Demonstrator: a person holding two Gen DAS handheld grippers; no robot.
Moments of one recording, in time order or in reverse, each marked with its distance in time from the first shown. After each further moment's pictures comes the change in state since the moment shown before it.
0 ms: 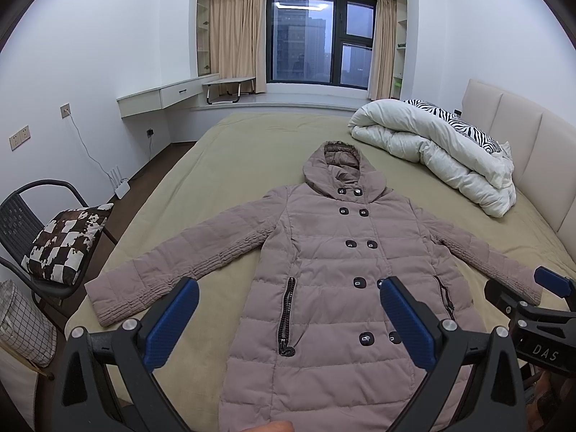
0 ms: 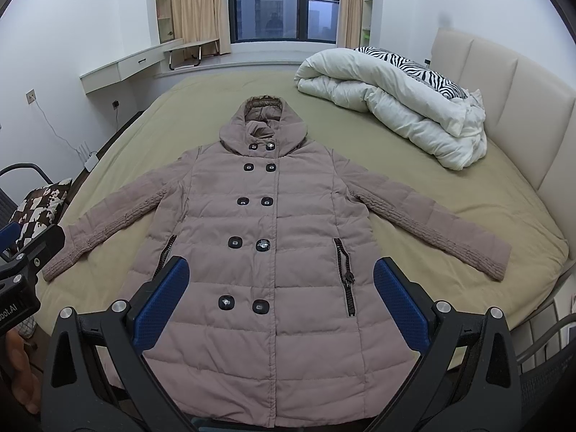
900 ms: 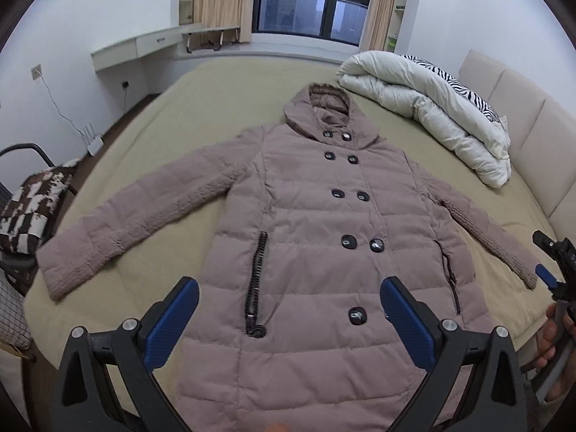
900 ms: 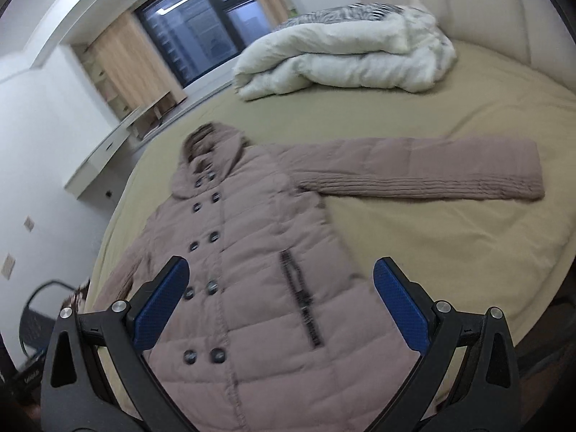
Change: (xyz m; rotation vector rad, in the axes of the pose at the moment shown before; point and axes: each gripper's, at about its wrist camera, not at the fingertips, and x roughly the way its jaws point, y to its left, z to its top) left arm 0.095 -0.006 -0.041 -0.033 0.223 -0.120; right arm 0.105 -0.220 -0.031 0.533 -0.029 0.115
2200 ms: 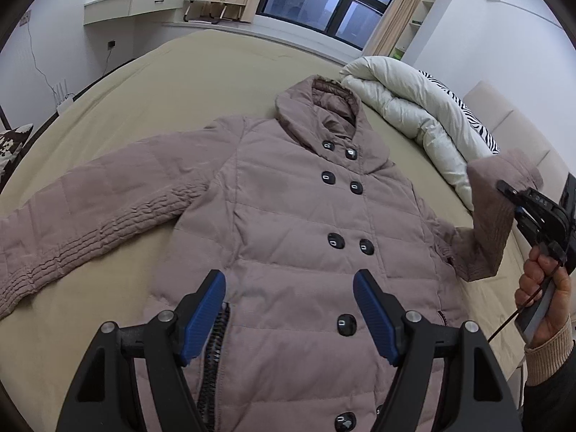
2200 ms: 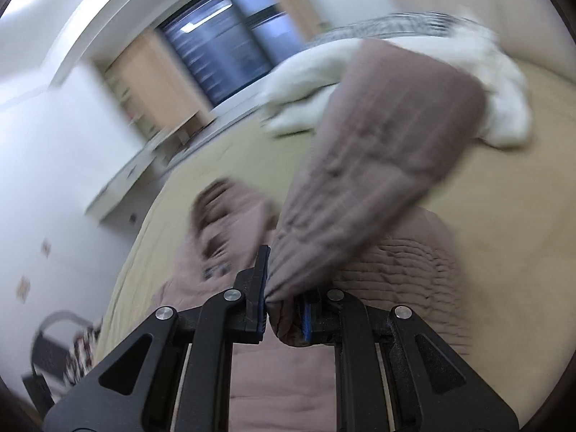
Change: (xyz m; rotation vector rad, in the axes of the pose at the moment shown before) left arm 0.130 0.030 0.075 -0.161 0.026 -0.131; right arm 0.206 0.050 0.179 -0.152 -0.023 0.200
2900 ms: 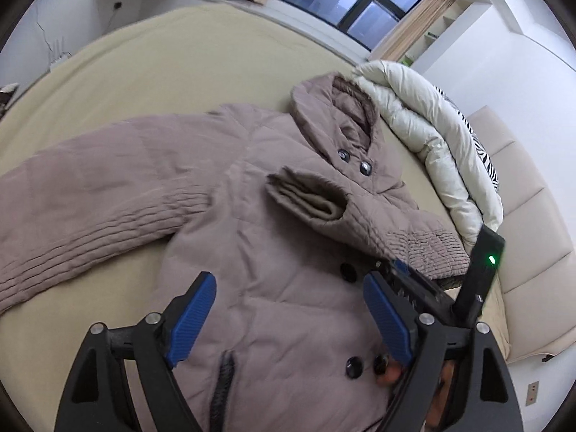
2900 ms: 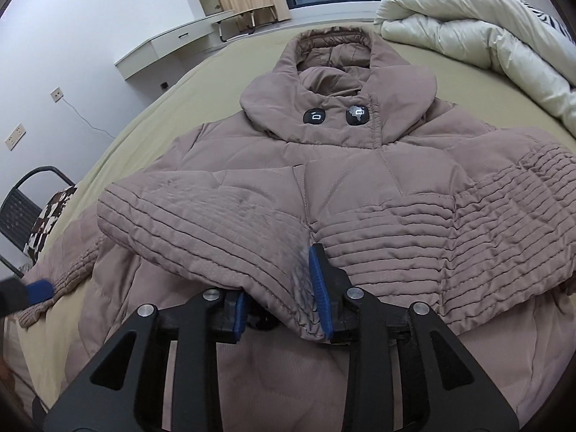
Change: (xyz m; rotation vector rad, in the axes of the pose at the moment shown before) left arm 0.065 0.034 0.043 -0.129 0.090 -0.124; right arm 0.146 0.126 -0.157 -0.346 0.307 0.046
